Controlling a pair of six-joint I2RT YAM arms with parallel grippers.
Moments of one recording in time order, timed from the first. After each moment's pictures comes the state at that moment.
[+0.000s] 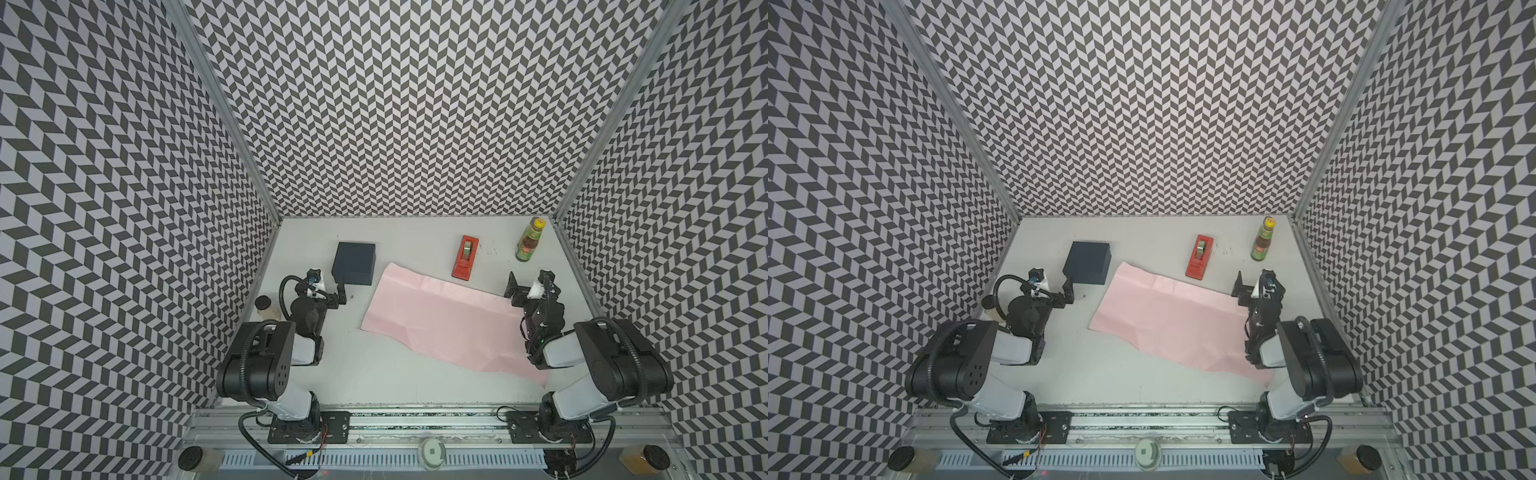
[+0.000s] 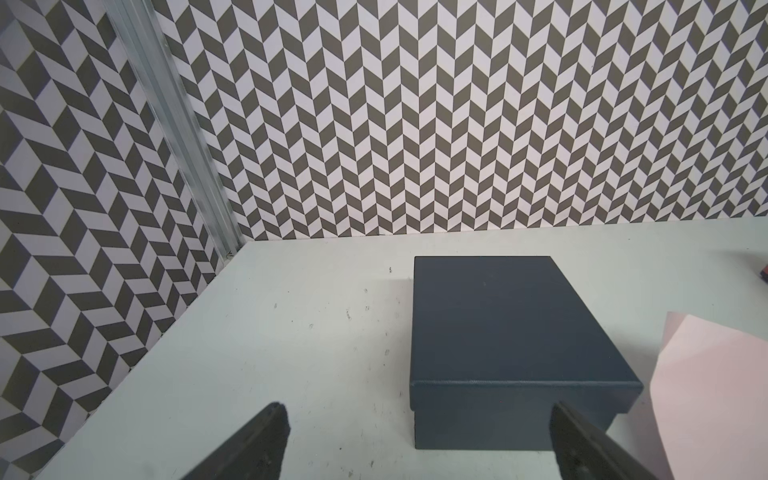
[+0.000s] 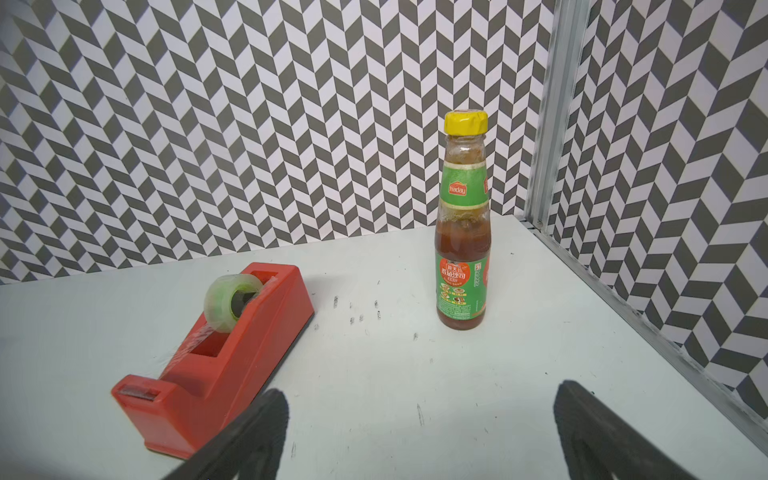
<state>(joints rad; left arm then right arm) 0.00 1.56 0.25 1.23 0.07 0.03 0.07 1.57 0.21 1.31 0.20 0.08</state>
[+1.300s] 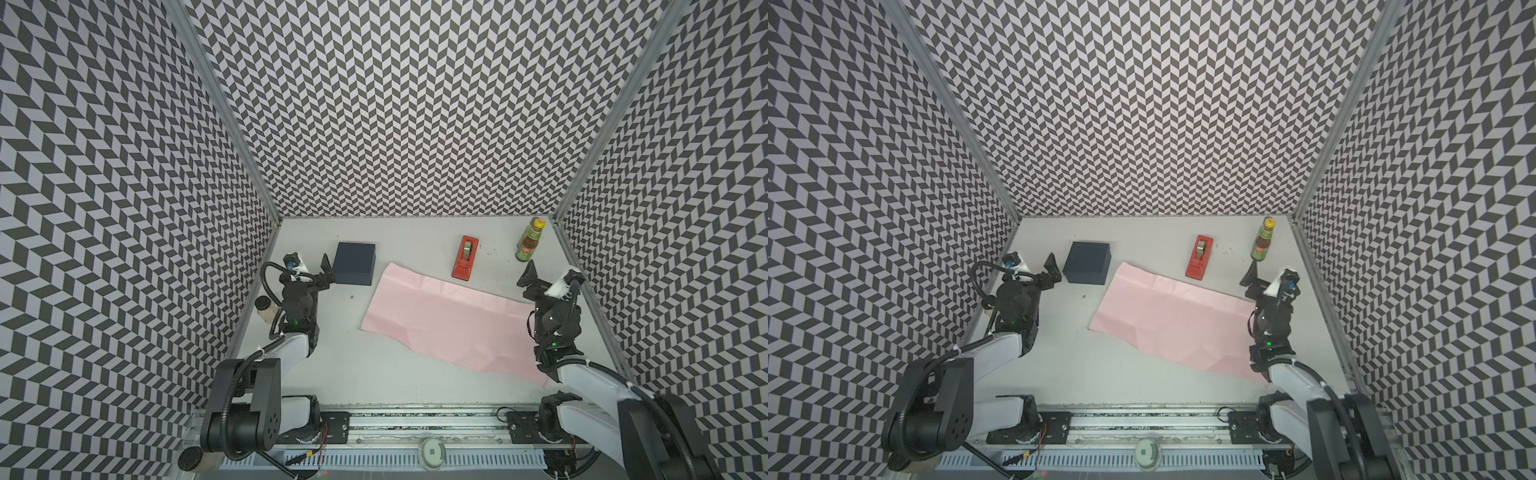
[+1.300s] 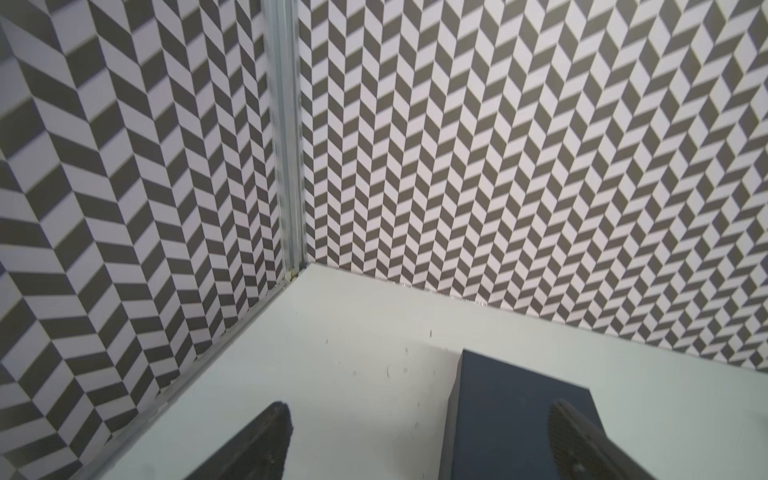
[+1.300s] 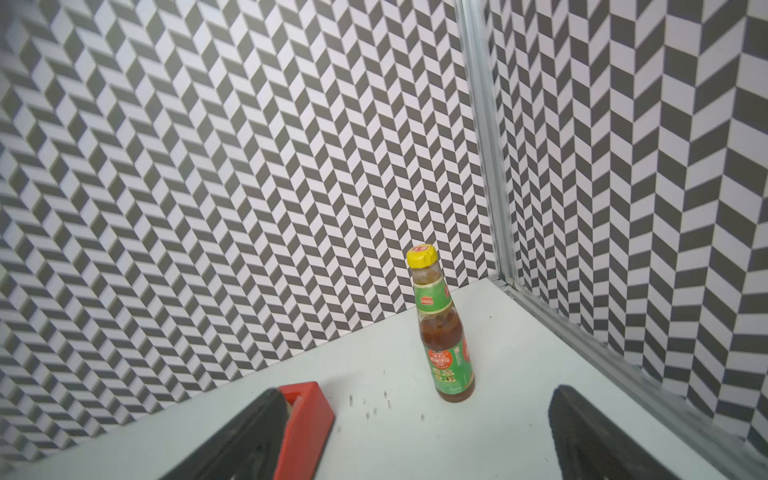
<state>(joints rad) -0.01 1.27 0.44 0.83 -0.13 -0.24 0.13 1.00 0.26 0.85 0.39 0.35</state>
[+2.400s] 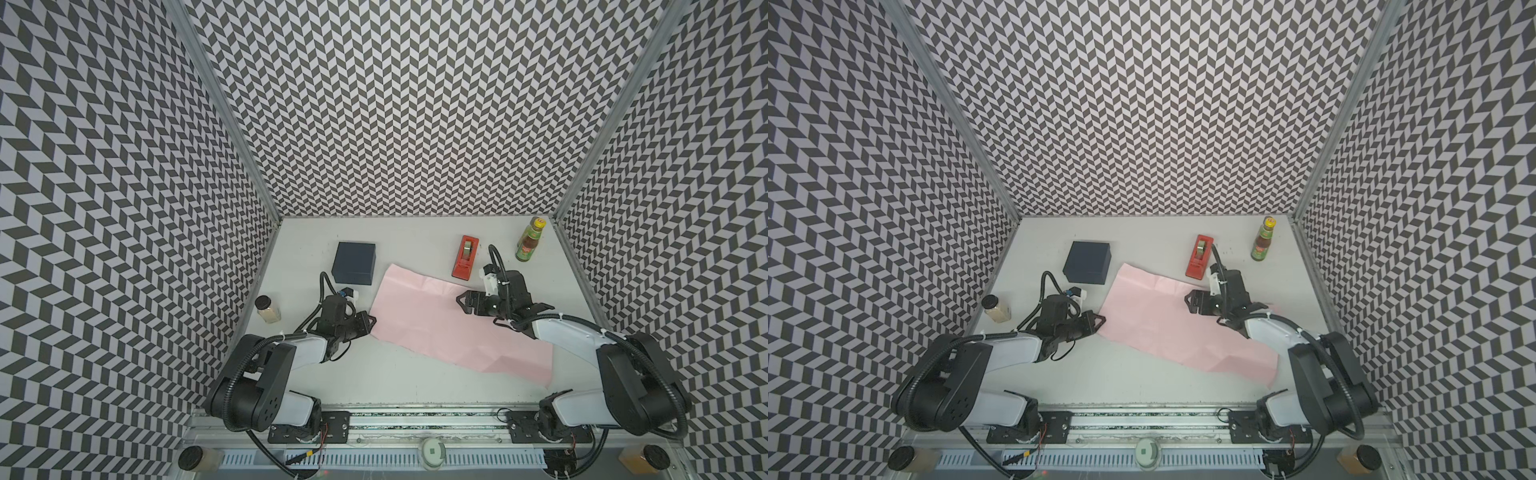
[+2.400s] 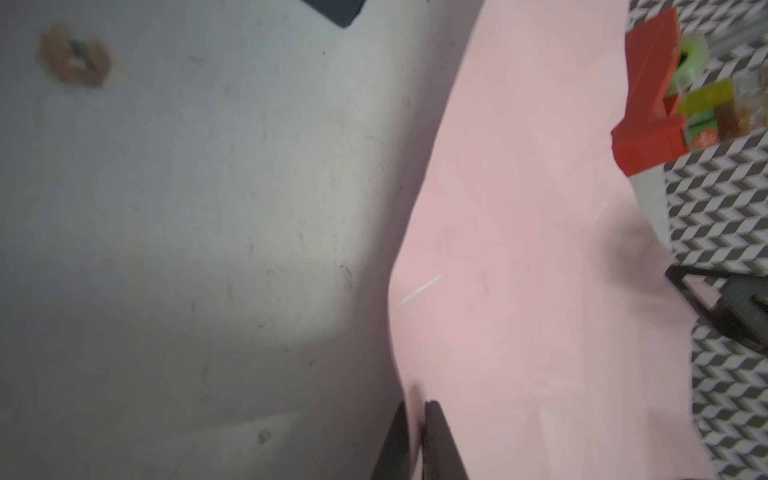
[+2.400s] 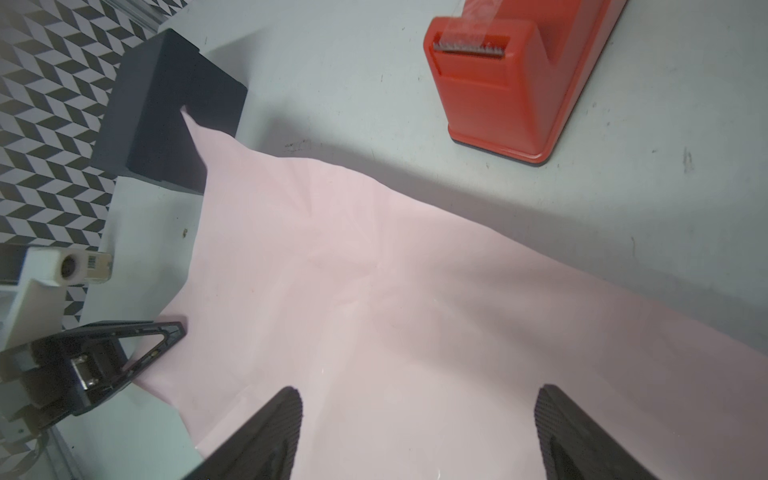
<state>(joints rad) -0.27 1.41 0.32 0.38 0.43 -0.64 0.33 1.43 0.65 0.01 -0.29 0.45</state>
